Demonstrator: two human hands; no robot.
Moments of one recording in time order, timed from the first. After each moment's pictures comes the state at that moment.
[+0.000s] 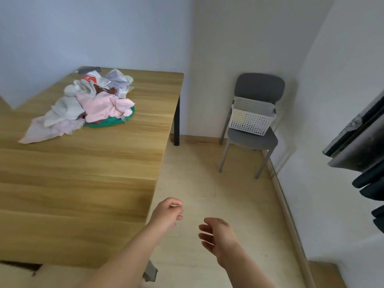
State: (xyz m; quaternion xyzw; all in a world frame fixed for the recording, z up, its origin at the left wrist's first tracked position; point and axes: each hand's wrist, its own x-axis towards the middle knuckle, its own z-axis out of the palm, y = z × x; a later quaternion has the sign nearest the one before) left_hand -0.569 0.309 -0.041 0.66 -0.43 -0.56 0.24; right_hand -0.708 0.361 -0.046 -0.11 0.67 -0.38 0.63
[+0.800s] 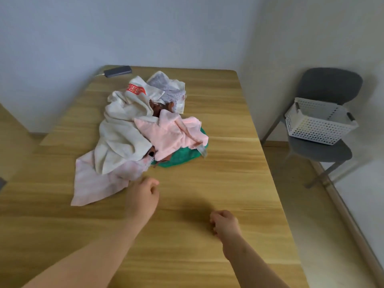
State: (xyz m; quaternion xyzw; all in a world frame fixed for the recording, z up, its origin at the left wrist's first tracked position) left_hand -0.187 -0.027 -0.078 0.70 -0.67 -0.18 0.19; right_hand -0.381 0.055 -0.082 -0.19 0.77 -0.32 0.52
